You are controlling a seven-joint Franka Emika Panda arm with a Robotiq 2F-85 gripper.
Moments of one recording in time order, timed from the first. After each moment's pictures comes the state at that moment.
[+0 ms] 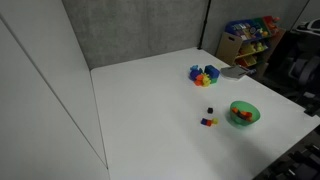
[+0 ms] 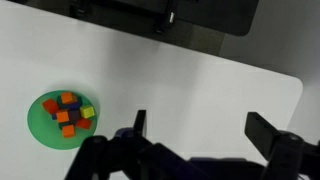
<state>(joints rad) 0.12 -0.56 -0.08 -2.70 0.17 2.01 -0.22</state>
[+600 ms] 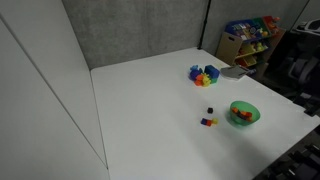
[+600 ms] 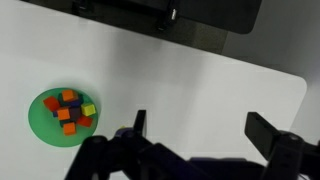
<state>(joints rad) 0.12 -0.55 -0.06 -2.70 0.17 2.03 -0.22</state>
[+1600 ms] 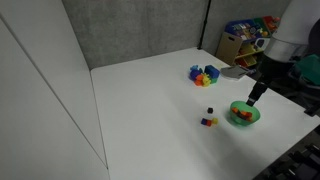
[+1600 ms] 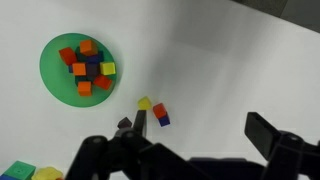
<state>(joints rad) 0.11 -0.15 0.04 -2.56 0.03 2.37 -0.13</state>
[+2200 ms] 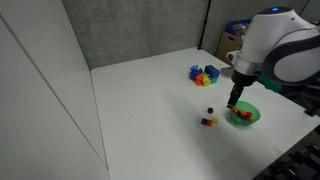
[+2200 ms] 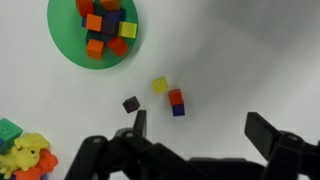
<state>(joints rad) 0.11 0.15 0.06 -2.40 -0.20 2.52 -0.13</state>
